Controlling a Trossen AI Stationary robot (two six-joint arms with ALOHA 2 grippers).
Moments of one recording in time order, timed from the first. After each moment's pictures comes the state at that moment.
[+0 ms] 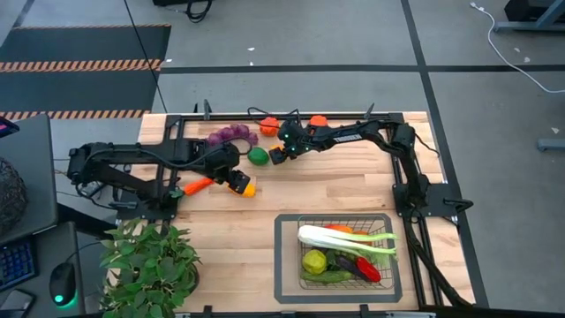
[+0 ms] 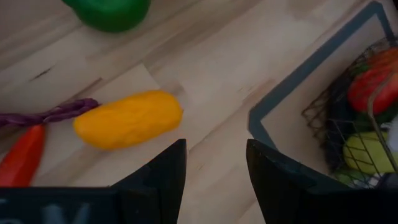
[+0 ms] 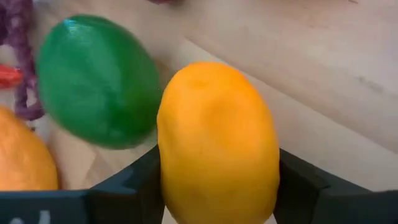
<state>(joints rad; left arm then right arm) 0.08 1.26 1.10 -0.86 -0.05 -0.89 -0.40 2.09 1.34 -0.14 -0.12 0.70</state>
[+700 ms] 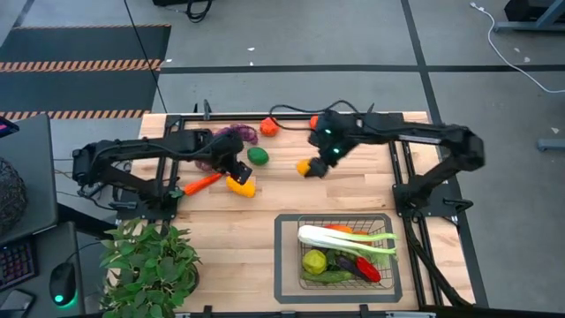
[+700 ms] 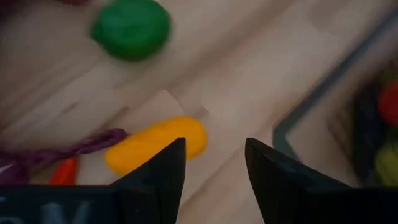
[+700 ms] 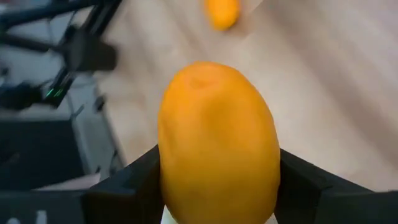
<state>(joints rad) 0.20 1.31 1.11 -0.84 0.00 -0.69 -0.25 1.46 1.34 -0.80 -0.41 0.60</state>
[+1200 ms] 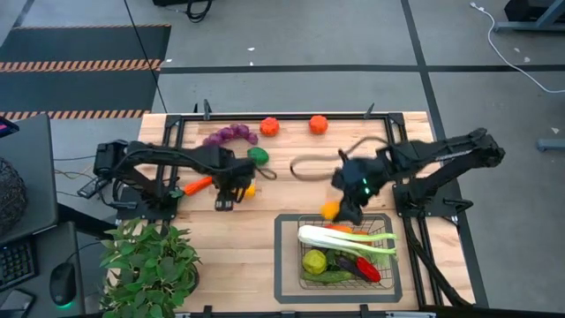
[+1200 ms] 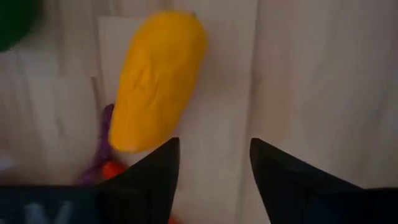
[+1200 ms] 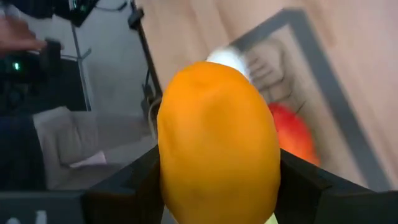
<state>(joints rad) 0.09 1.53 1.11 -1.06 0.00 0.10 0.22 1.29 1.34 -0.94 -0.27 0.82</state>
